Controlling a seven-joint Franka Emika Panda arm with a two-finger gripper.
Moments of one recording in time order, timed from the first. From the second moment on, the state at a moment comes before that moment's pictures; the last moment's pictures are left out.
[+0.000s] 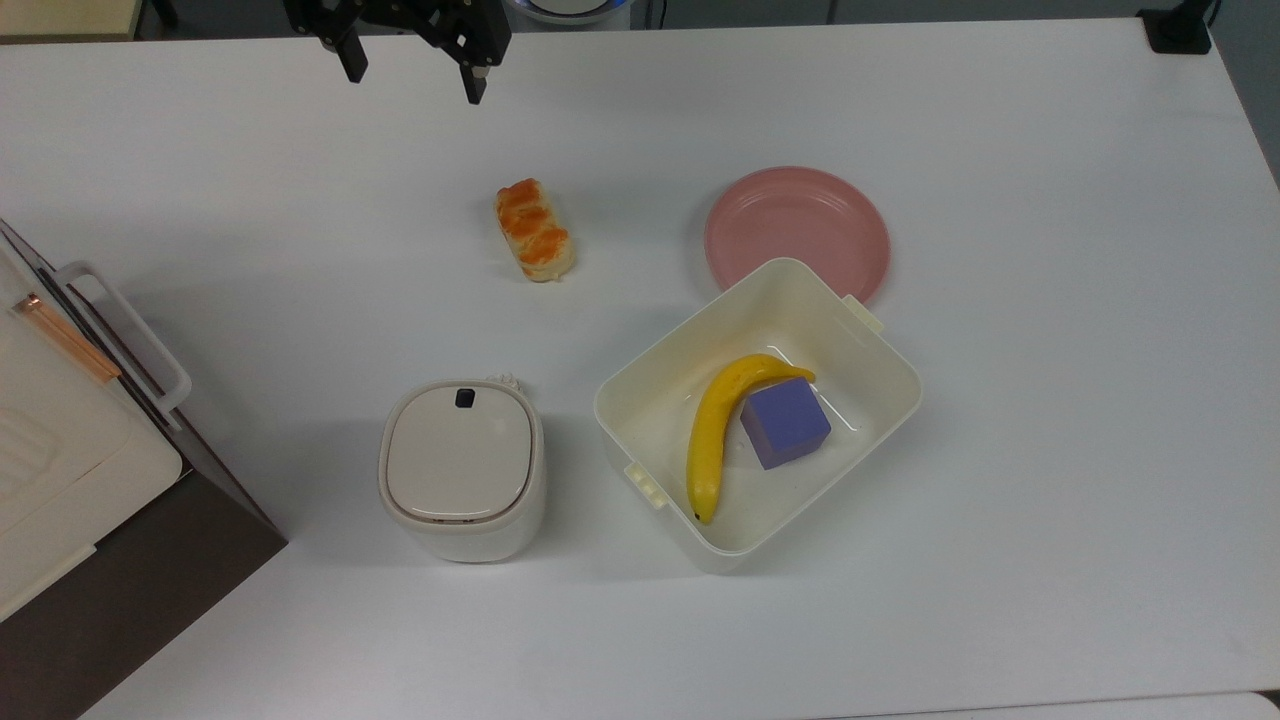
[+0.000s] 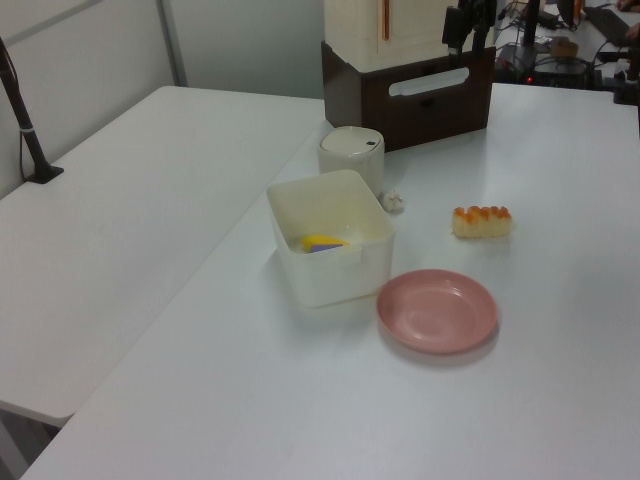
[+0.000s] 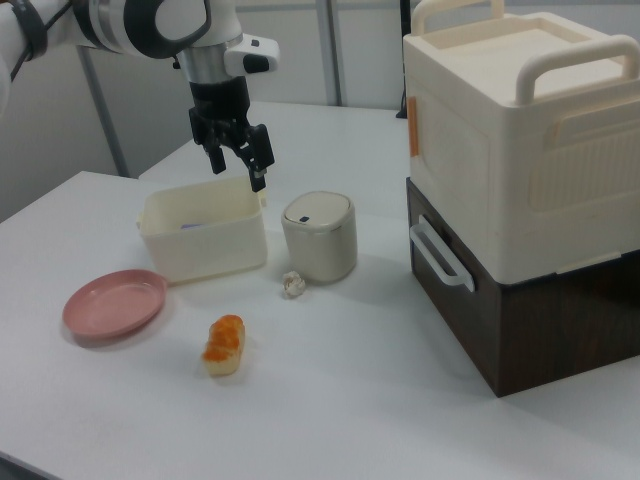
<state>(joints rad) -0.11 0.12 -0.02 -1.47 0.03 1.63 0.11</state>
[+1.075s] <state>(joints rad) -0.11 0.12 -0.02 -1.47 0.02 1.63 0.10</state>
